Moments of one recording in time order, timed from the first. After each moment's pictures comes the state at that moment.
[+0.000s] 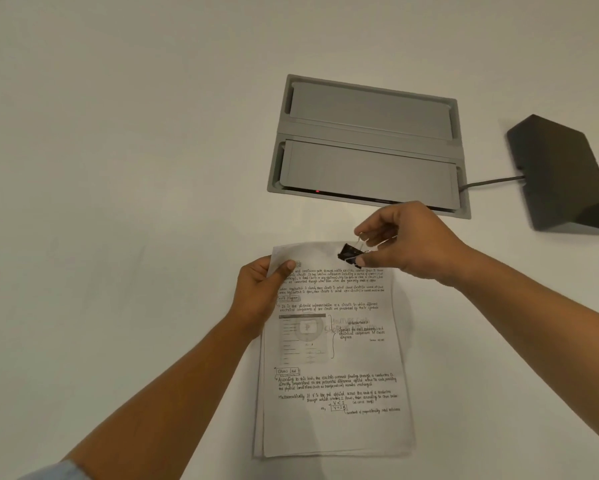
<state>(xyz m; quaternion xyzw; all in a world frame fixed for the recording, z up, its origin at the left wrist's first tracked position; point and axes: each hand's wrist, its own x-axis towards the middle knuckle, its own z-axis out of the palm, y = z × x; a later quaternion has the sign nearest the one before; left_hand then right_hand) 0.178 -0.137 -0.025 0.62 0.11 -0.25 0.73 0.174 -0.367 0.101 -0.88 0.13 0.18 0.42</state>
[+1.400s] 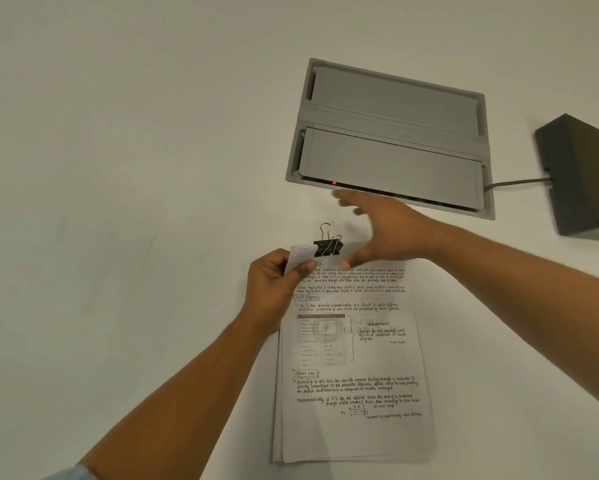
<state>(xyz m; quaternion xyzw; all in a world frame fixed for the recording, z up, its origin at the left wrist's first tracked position) 0.178 -0.132 -0.041 0.58 0.13 -0.21 0.77 0.222 -0.338 0.058 -0.93 -0.02 0.28 0.23</state>
